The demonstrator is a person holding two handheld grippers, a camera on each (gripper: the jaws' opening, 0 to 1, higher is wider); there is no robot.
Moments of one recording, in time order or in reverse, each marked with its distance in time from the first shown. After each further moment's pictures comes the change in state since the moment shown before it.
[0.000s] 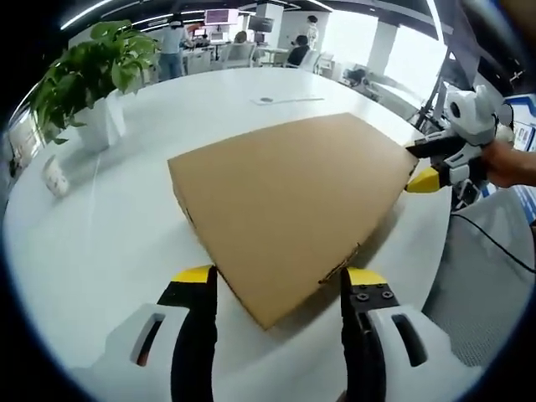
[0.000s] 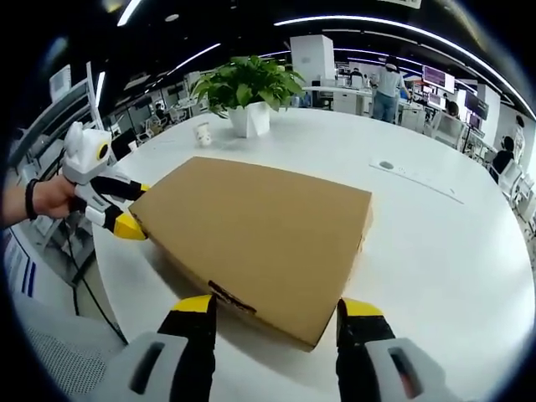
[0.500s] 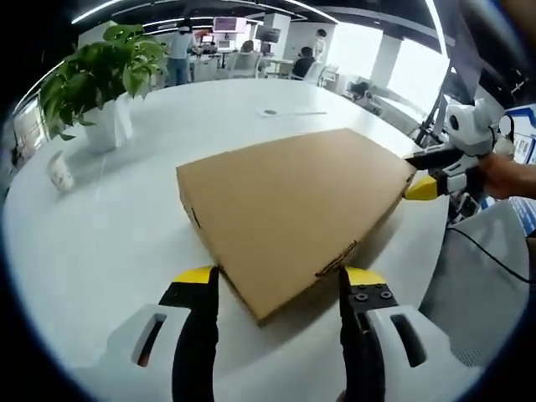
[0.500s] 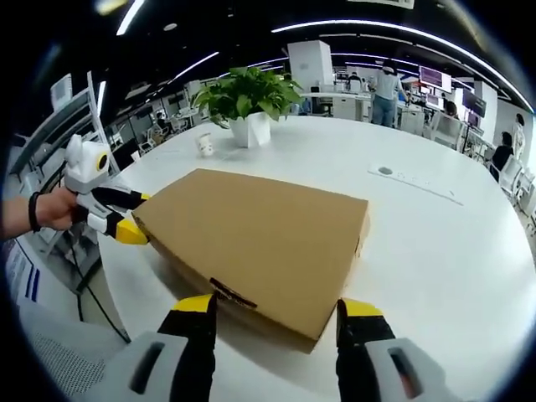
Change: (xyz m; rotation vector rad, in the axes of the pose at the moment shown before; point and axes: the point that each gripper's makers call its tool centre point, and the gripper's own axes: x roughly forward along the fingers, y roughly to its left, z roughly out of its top) left arm -0.014 -0.002 0.009 -0.048 -0.063 0.001; right arm -0.011 0.001 0.010 0.027 -0.048 0.023
